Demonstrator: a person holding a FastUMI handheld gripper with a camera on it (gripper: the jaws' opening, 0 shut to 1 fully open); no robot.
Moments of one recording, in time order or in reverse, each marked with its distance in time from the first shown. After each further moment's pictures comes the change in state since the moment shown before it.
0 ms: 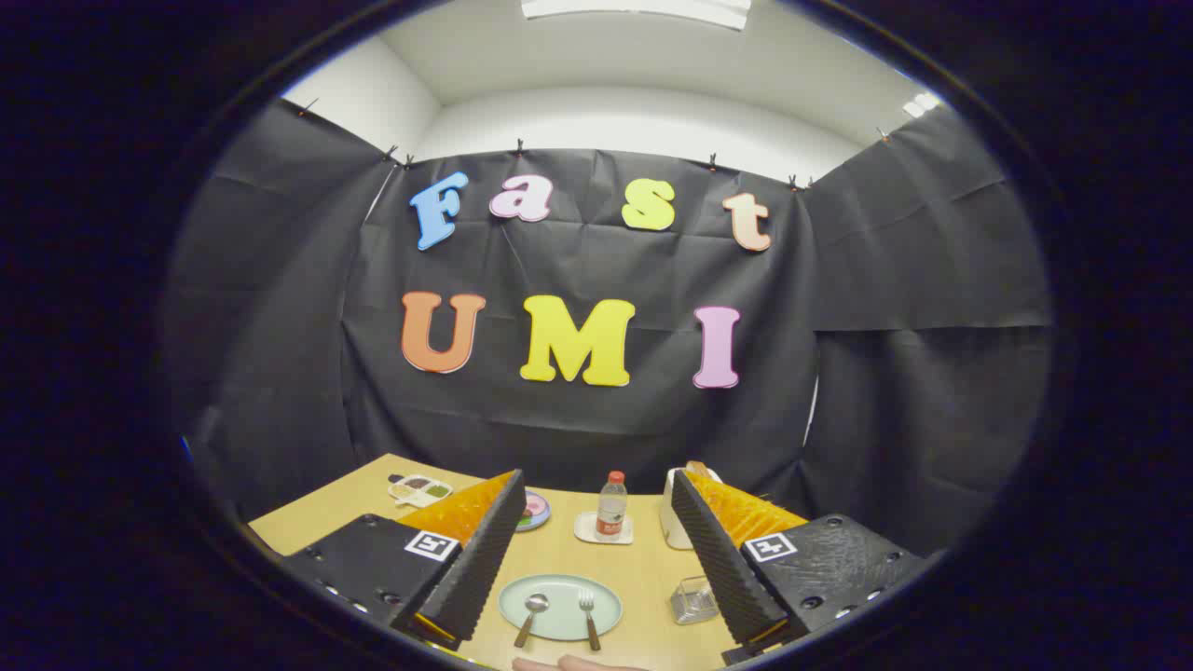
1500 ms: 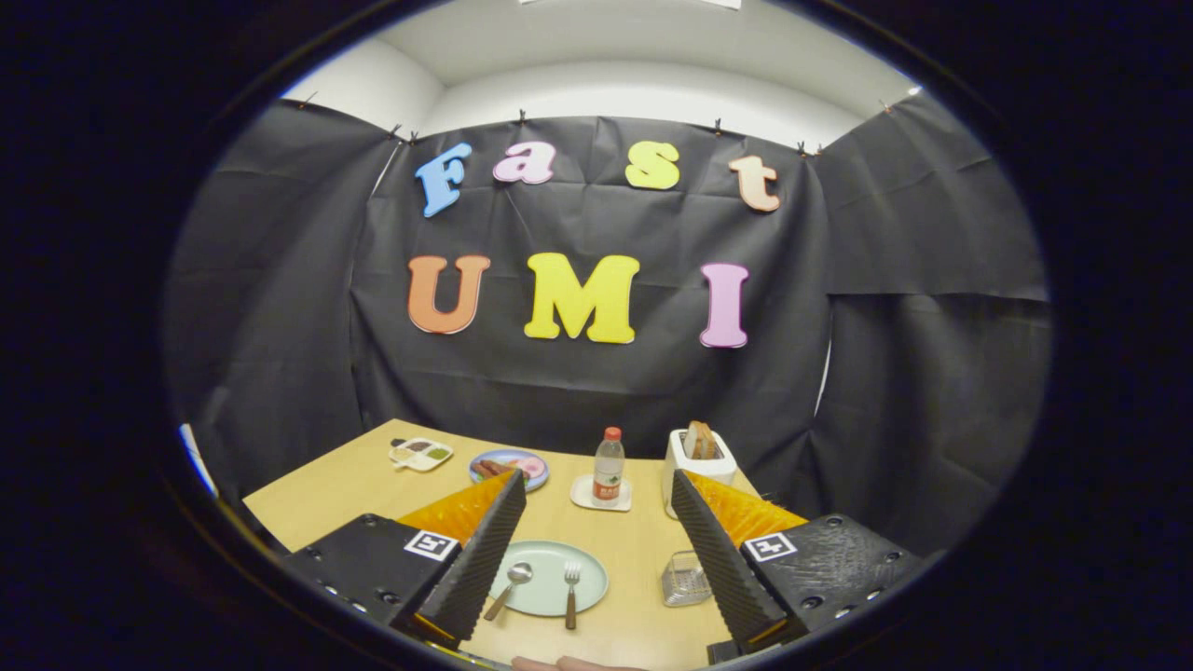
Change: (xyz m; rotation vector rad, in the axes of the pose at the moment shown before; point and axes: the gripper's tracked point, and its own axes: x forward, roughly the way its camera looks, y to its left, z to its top) arm 0.022 -0.033 -0.057 0.008 0.109 0.087
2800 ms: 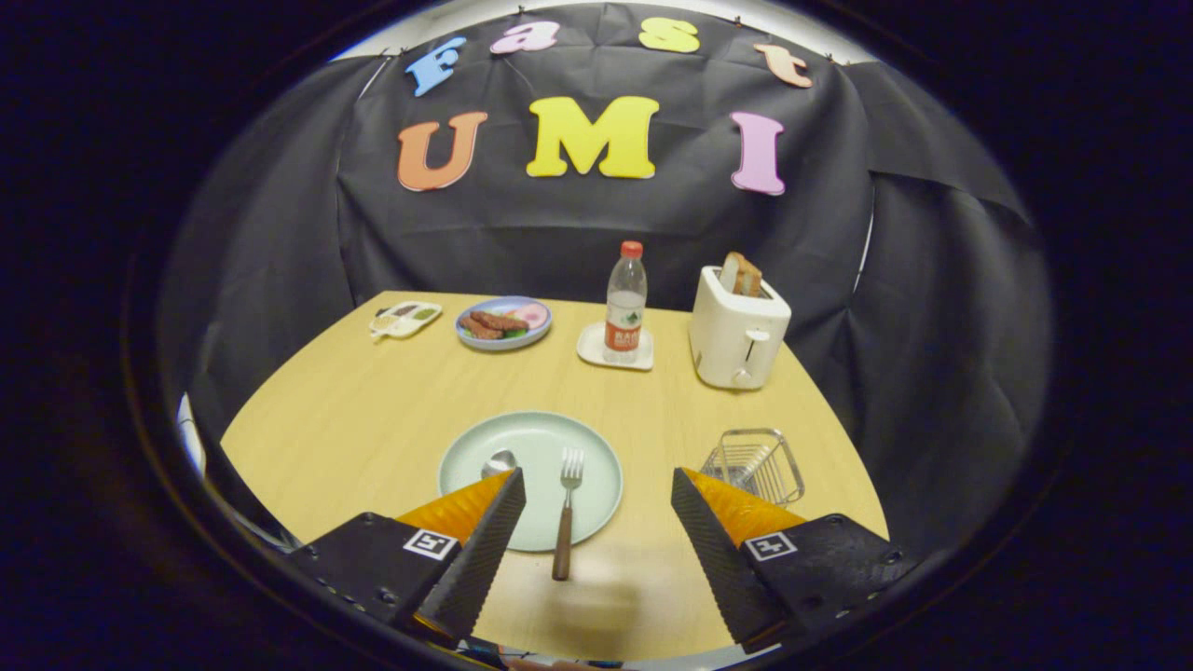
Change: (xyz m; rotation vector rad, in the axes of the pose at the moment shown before) arm 0.083 -0.002 -0.212 -0.006 0.481 0.030
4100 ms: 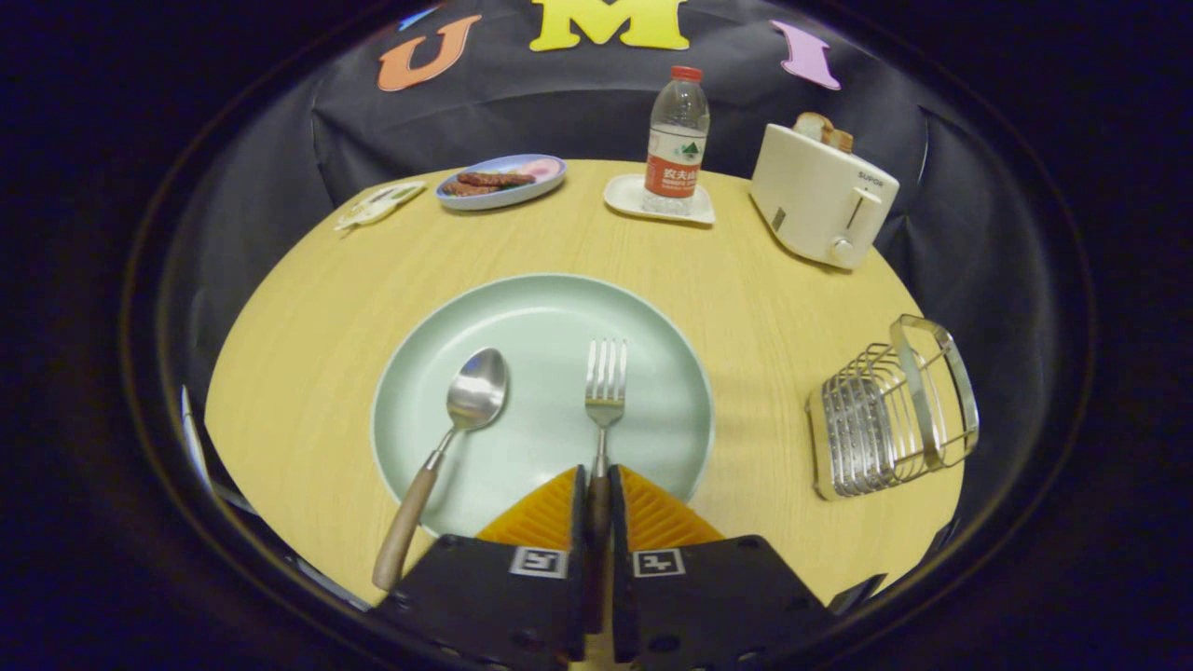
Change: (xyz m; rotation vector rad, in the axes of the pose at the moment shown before) arm 0.108 0.034 -0.077 -0.021 0.354 0.033
